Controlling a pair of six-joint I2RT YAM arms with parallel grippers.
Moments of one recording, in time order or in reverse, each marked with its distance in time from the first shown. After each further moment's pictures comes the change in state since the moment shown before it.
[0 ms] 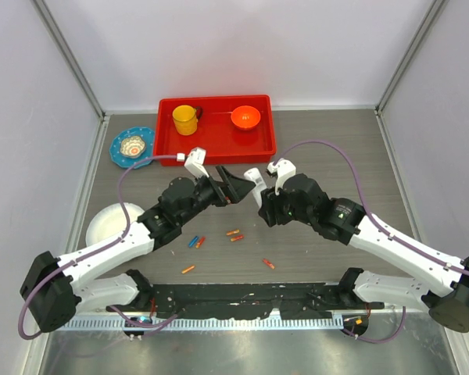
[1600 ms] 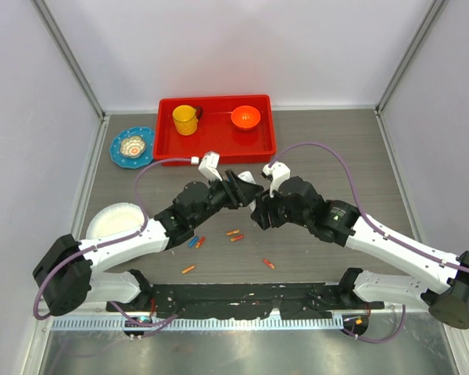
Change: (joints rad) left arm -0.079 0.143 -0.013 0.207 -0.036 -0.008; right arm 0.034 0.018 -0.024 0.074 -0.045 0.050
